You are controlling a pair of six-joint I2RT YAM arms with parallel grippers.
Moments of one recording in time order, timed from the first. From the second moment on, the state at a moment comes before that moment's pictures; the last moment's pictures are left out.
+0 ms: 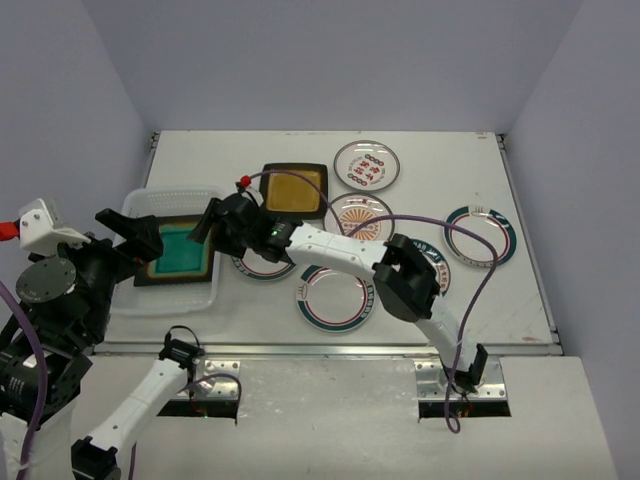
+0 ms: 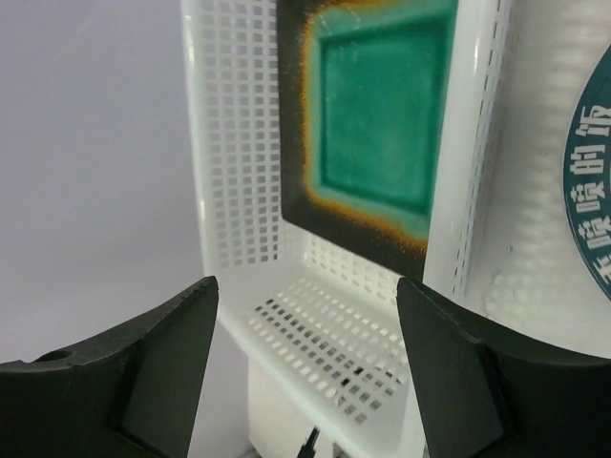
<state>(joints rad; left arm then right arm) -0.29 0.58 1.43 -1.07 -0.50 -0.51 1.06 2.30 1.93 -0.16 0.10 1.21</state>
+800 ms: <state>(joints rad) -0.29 0.37 0.81 -0.67 -0.32 -0.46 0.32 2.12 1.84 -0.42 -0.32 0.56</state>
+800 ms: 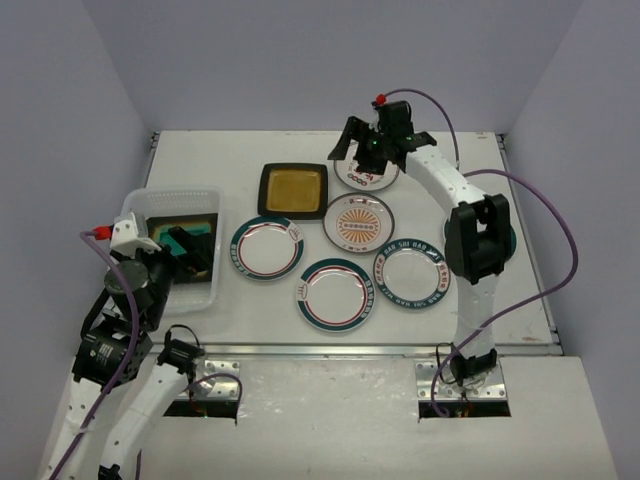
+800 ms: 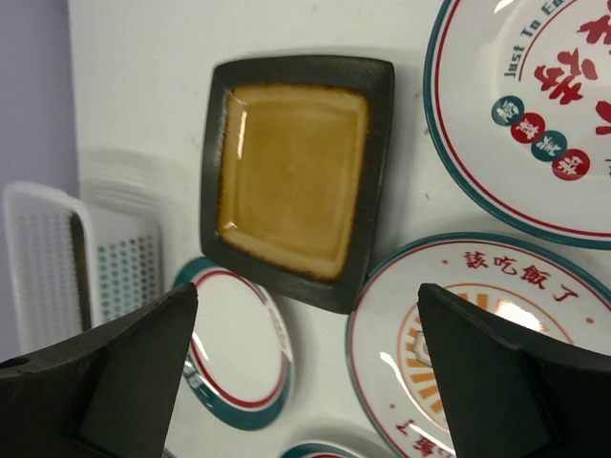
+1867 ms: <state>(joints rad) -0.29 0.35 0.80 -0.62 -0.33 -0.47 0.33 2.47 2.07 -0.46 -0.49 0.43</state>
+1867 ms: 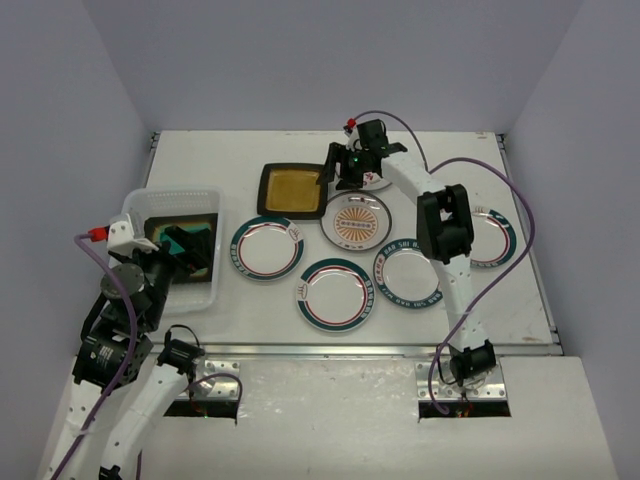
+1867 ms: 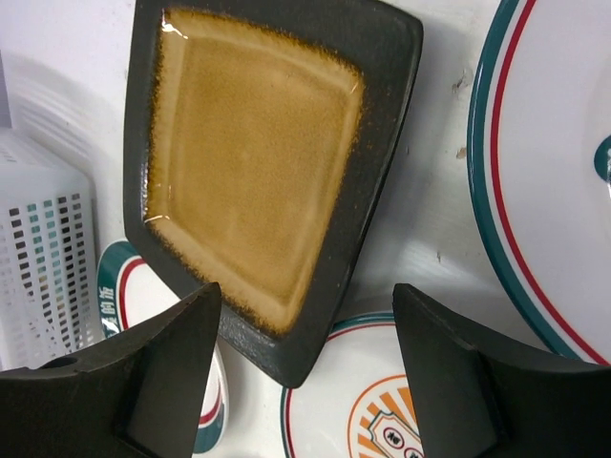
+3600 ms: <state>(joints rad) -0.29 0.26 0.78 -0.60 -0.33 -0.47 0.32 2.55 2.01 -0.10 -0.52 0.83</state>
